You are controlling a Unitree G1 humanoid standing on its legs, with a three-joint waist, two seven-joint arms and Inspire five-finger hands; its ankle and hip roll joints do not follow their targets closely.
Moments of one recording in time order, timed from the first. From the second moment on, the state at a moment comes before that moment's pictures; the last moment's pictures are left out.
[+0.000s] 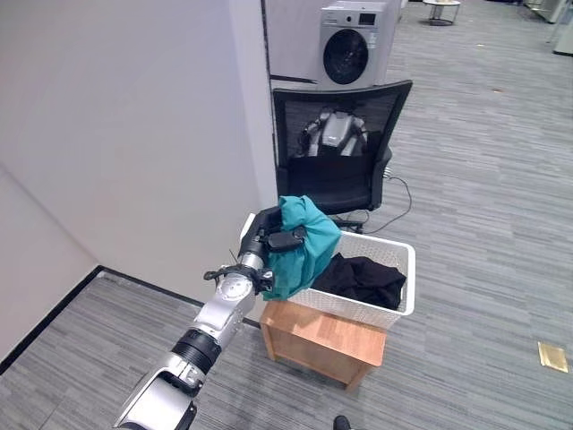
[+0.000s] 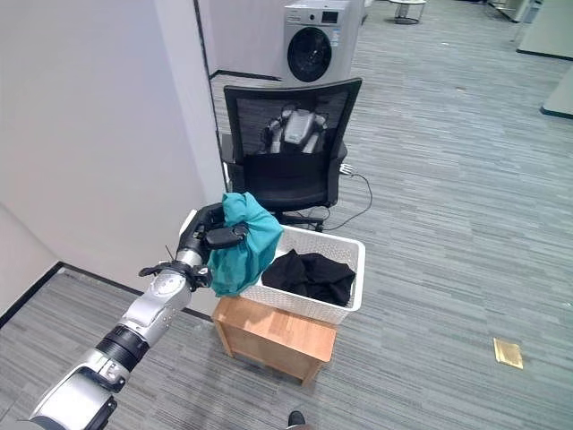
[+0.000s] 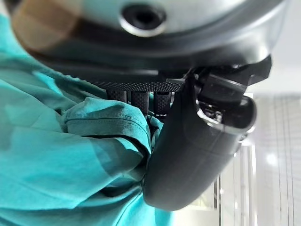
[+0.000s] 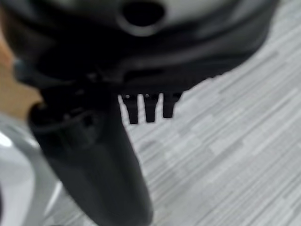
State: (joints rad) left arm -0.52 0.25 -0.48 0.47 -0.55 -0.06 0.21; right arm 0.07 -0.21 0.33 1.29 -0.27 0.13 -0.09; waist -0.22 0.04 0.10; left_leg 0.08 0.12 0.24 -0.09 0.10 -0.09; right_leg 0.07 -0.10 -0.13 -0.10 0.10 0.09
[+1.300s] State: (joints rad) left arm -0.87 0.20 -0.57 0.66 -0.43 -0.04 0.21; right arm 0.04 -0.26 0.33 1.29 -0.25 0.10 -0.13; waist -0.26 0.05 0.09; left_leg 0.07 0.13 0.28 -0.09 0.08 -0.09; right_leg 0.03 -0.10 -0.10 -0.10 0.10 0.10
